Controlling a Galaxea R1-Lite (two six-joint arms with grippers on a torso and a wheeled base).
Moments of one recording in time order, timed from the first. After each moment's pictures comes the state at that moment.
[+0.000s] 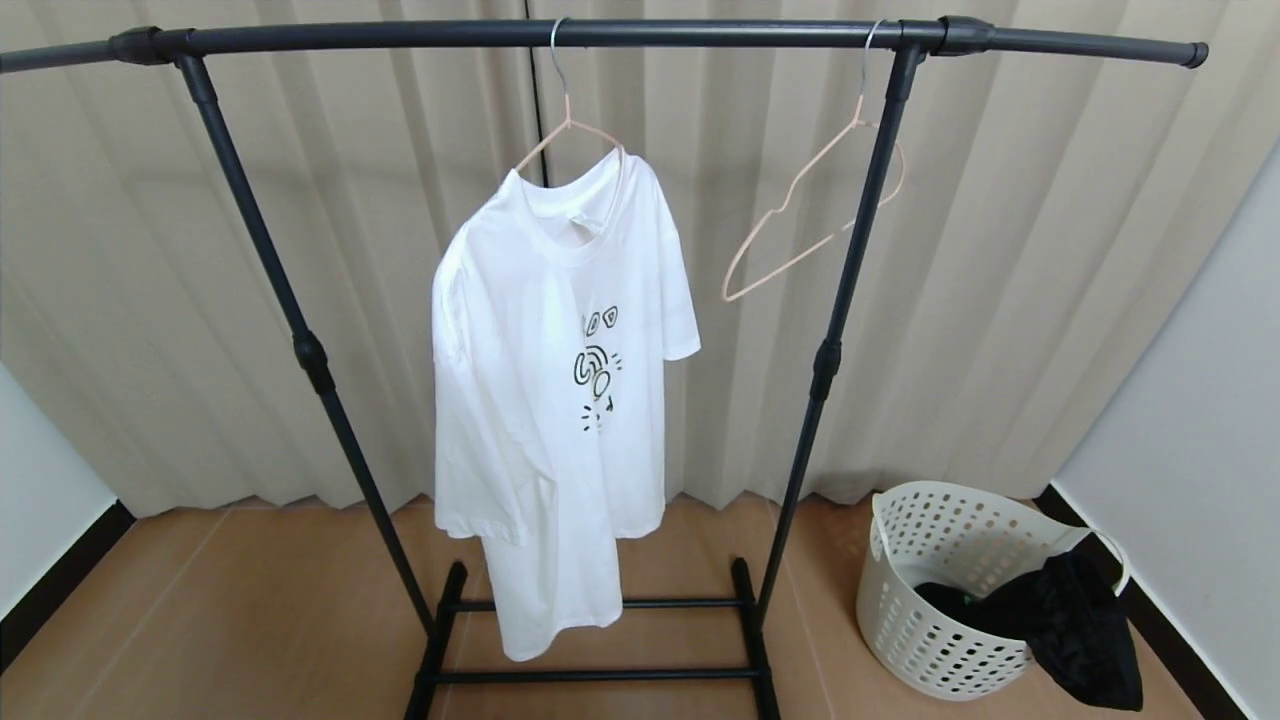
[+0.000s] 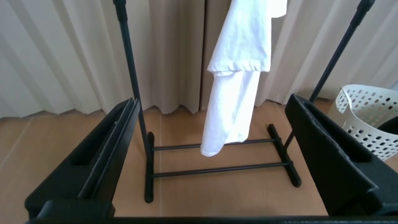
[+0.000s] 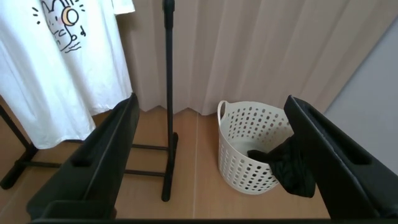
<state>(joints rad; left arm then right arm) -0.01 0.00 -0.02 0.05 -0.09 -0.01 0.00 0.00 -0.02 0.03 0.03 -0.03</state>
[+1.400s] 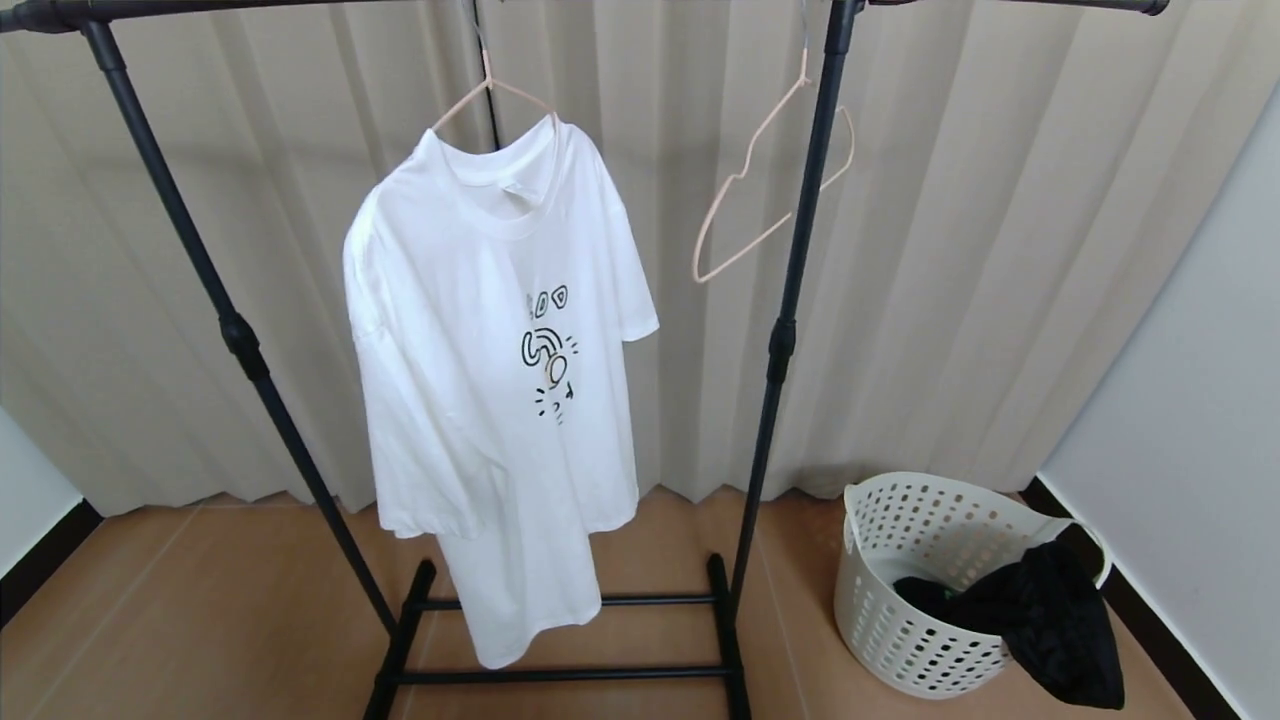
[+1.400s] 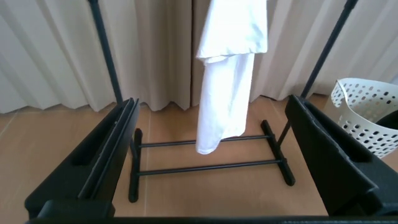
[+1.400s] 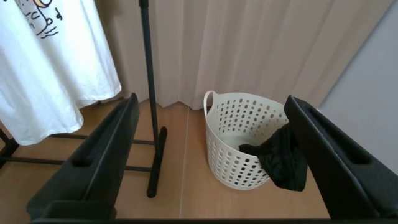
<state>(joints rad) -0.01 0.00 -0.02 0.04 -0.09 -0.01 0.00 0.00 -0.01 0.04 0.03 -0.03</state>
